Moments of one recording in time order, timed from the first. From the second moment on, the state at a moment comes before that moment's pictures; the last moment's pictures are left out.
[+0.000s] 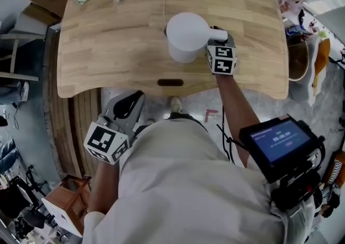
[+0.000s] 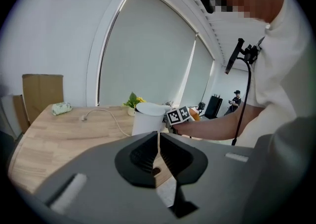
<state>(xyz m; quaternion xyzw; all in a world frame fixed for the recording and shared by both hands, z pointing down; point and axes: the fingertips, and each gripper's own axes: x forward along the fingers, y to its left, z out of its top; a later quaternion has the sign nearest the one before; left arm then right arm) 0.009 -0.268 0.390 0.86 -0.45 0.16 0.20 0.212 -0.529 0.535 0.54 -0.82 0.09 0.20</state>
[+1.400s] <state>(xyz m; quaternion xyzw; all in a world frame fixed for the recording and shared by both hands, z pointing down) -0.042 -0.226 0.385 0.86 -0.45 0.12 0.23 0.218 -0.525 0.479 0.62 -0.76 0.11 0.12</state>
